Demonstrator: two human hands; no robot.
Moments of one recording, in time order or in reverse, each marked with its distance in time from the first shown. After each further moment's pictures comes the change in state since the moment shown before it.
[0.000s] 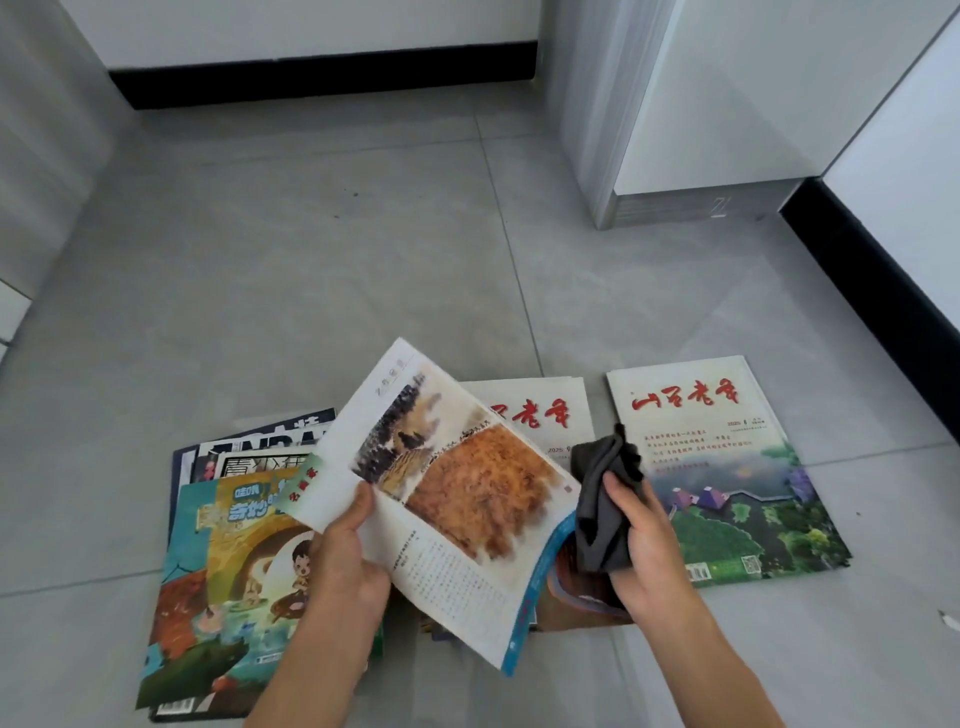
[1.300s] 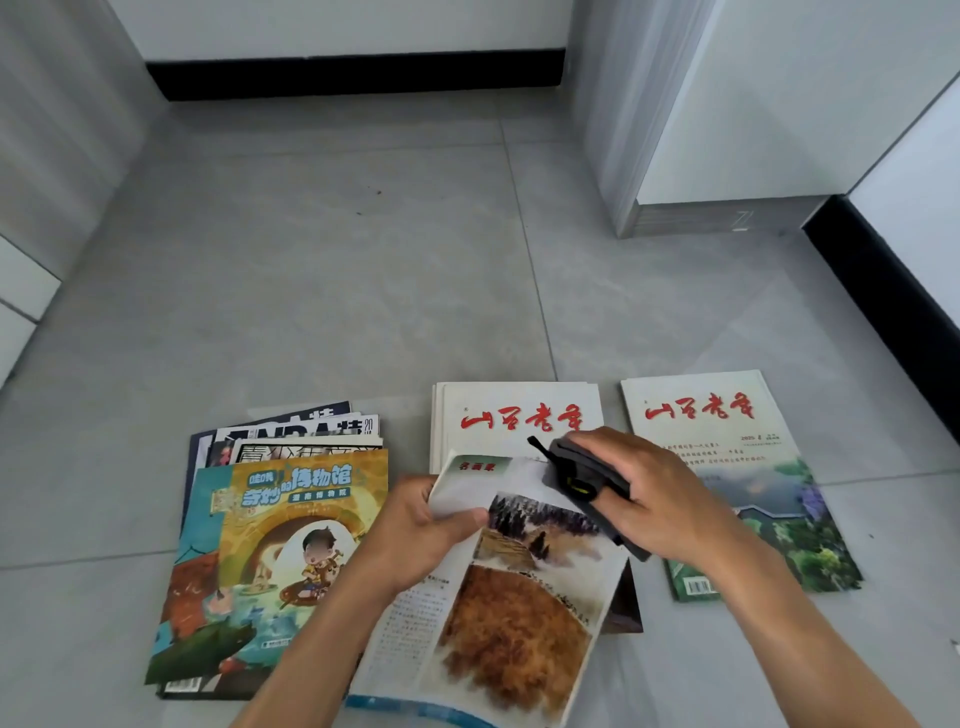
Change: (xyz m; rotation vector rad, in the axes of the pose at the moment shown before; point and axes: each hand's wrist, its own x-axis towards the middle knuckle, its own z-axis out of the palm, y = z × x) left_hand -0.042 0.010 0.024 1.078 -0.604 0.308; right_hand -0.013 -0.077 0.042 -1.701 -0.614 -0.761
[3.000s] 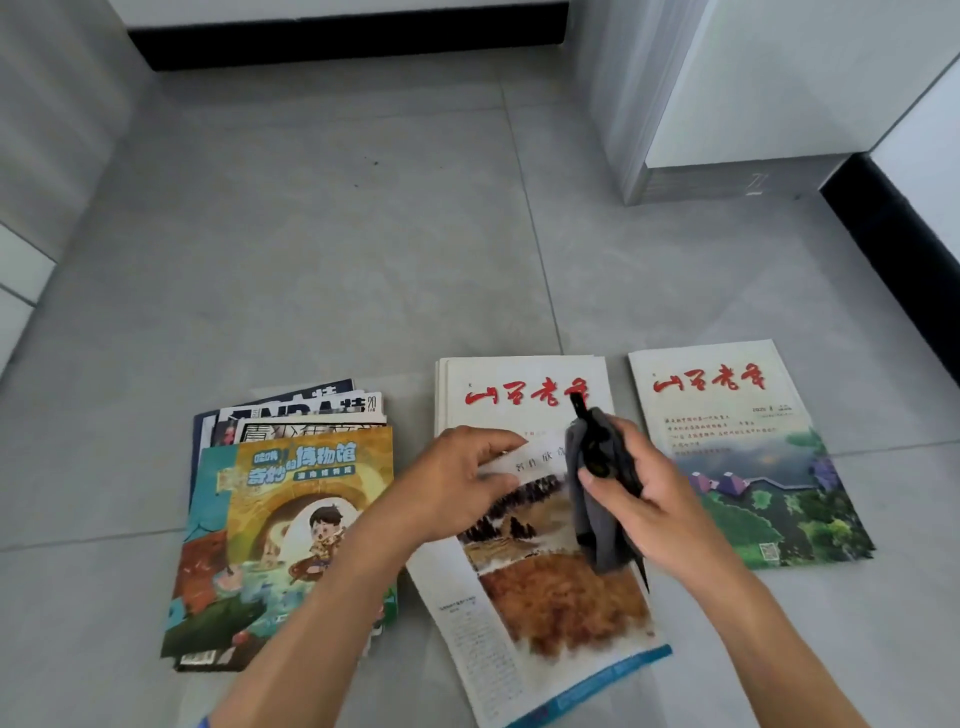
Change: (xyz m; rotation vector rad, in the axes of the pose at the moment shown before) left_hand 0.013 0.032 0.006 0.337 -0.237 0.196; right_hand -0.029 -0.013 0.030 0.719 0.099 0.321
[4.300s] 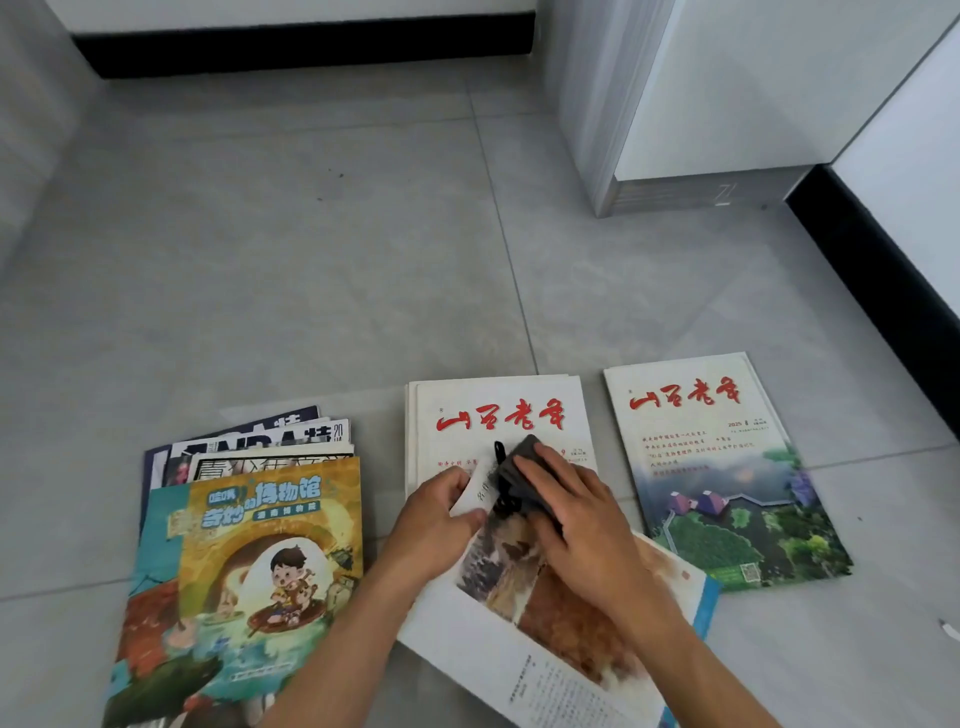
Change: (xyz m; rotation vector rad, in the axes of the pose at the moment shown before) left_hand 0.033 -0.045 0.038 -0.131 0.163 -0.309; right_hand 0.039 0.079 0.034 -0.767 0.116 -0.215
